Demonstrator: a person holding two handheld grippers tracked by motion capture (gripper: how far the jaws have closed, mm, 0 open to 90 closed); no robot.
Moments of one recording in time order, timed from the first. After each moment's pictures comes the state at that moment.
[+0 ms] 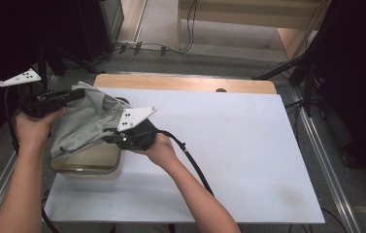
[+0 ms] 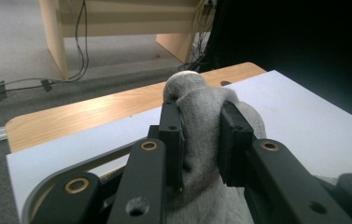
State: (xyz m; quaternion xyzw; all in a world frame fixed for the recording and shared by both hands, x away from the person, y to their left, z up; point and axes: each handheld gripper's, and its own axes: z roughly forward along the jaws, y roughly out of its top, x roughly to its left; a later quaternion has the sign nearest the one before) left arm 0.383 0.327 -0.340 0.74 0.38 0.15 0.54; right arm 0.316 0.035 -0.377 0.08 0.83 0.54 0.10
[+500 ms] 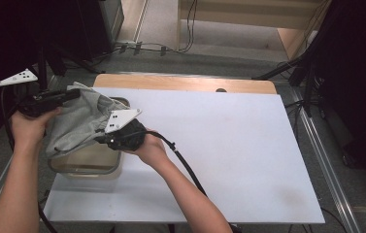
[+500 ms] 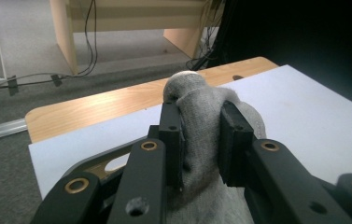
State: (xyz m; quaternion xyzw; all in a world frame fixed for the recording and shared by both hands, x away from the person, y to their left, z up) left arm 0.390 0.339 -0.347 0.74 0.39 0.16 0.52; right arm 0.322 0.060 -0.386 0.08 0.85 0.52 0.11
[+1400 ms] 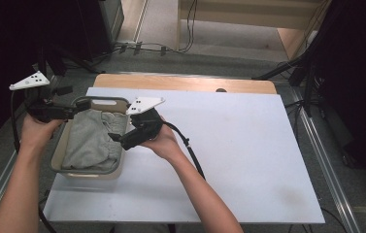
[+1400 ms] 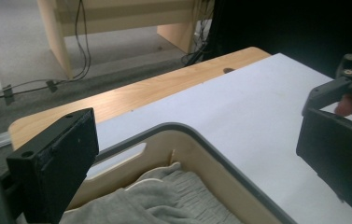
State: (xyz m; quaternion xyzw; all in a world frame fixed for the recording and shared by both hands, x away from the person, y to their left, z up) left arm 0.378 0.310 -0.345 0.76 0.35 0.16 0.52; right arm 0.343 0.019 -0.385 0.19 0.81 0.54 0.12
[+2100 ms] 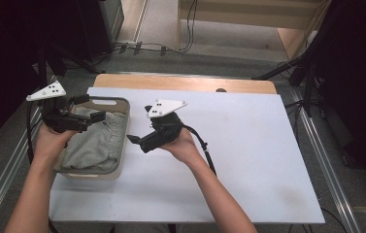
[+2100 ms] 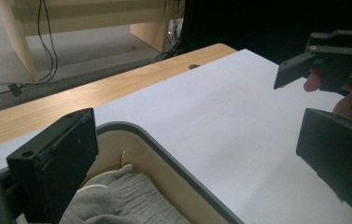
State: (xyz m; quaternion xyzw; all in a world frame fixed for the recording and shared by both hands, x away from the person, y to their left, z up) left arm 0.358 0.274 -0.356 0.77 0.32 0.13 0.53; right arm 0.330 -0.027 -0.383 0.20 0.81 0.53 0.13
